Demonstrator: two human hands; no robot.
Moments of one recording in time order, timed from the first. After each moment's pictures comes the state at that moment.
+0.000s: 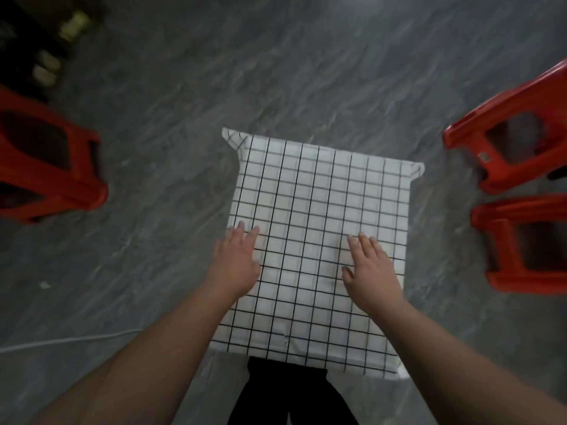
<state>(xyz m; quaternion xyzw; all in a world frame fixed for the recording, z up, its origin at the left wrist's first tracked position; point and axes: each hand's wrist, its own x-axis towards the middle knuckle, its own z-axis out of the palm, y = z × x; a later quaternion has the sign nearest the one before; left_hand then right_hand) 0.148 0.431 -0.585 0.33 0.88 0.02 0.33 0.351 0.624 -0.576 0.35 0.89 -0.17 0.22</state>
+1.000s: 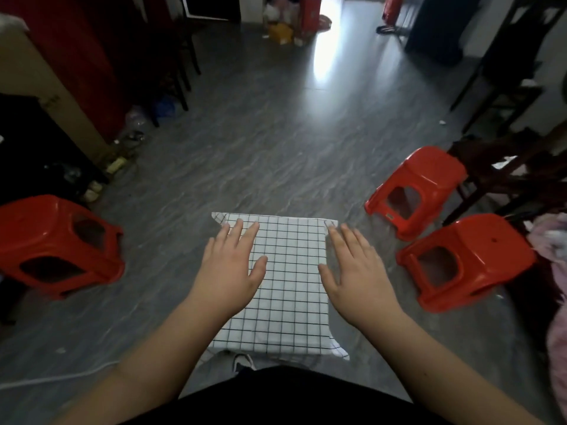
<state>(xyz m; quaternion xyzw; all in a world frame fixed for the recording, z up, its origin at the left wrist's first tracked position) 0.343 0.399 -0.181 0.44 0.88 0.16 0.09 0.530 0.554 -0.185 0.34 0.92 -0.15 -0.07</state>
